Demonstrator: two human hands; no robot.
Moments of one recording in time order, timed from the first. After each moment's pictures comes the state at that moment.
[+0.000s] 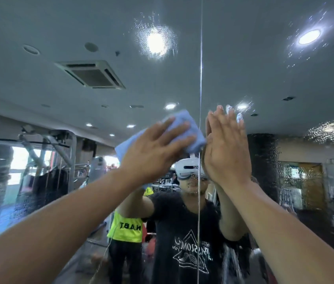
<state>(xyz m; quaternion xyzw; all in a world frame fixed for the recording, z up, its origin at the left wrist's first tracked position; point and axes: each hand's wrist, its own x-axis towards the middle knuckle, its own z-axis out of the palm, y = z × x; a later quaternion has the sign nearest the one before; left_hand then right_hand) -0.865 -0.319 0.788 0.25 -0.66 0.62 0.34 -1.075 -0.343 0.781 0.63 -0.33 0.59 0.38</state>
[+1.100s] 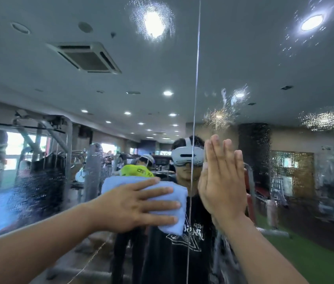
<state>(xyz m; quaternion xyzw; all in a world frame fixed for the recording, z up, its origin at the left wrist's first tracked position) -0.822 -0.298 0.657 0.13 -0.78 0.60 0.09 -1.087 -0.352 0.670 0.62 -0.37 0.56 0.41</state>
